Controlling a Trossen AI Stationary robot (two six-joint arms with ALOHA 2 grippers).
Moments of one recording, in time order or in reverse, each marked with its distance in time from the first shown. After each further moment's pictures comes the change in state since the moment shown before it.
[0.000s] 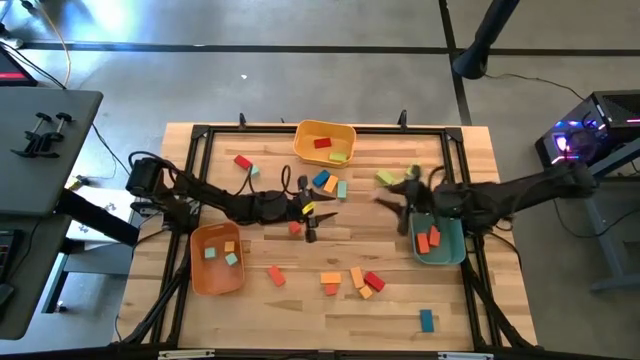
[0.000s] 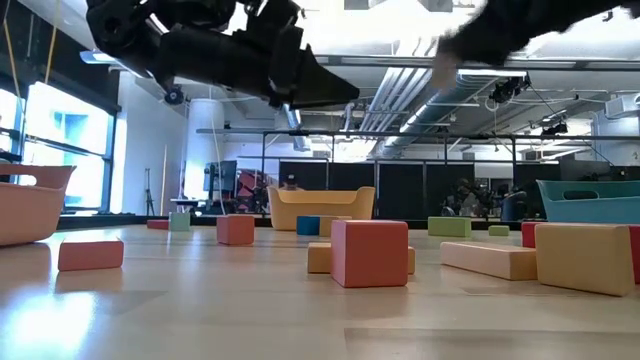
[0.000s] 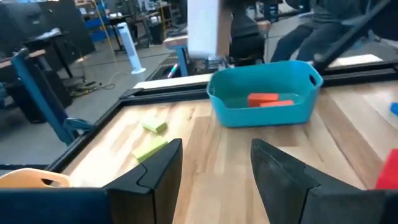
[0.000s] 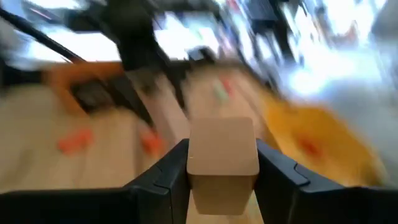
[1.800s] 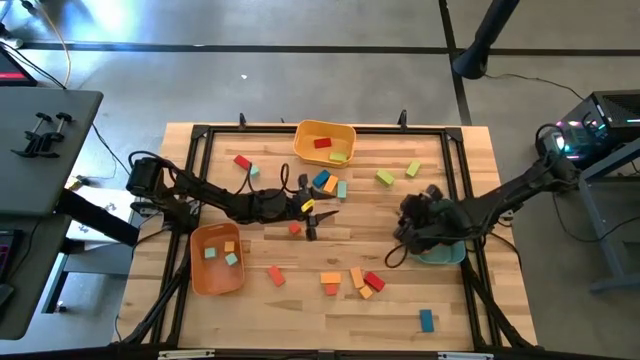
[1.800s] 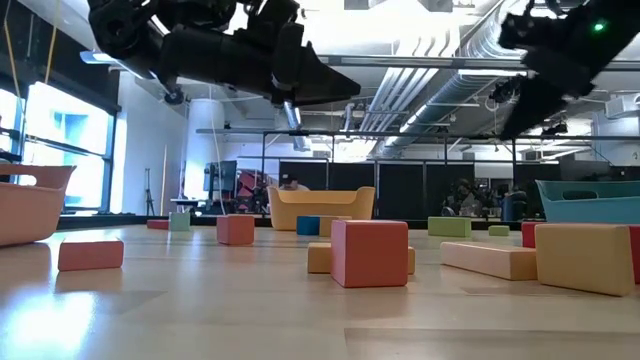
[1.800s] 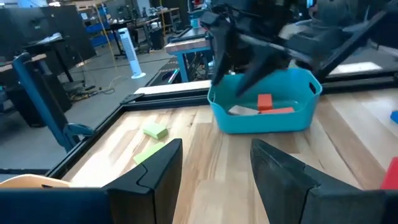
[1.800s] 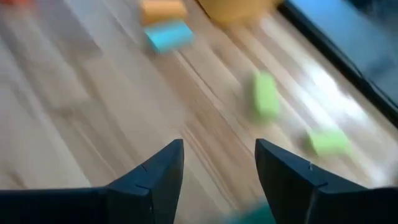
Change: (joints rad) left arm 0.017 0.000 0.000 0.029 0.015 -0.002; right arm 0.218 0.317 0.180 -0.841 0.292 0.788
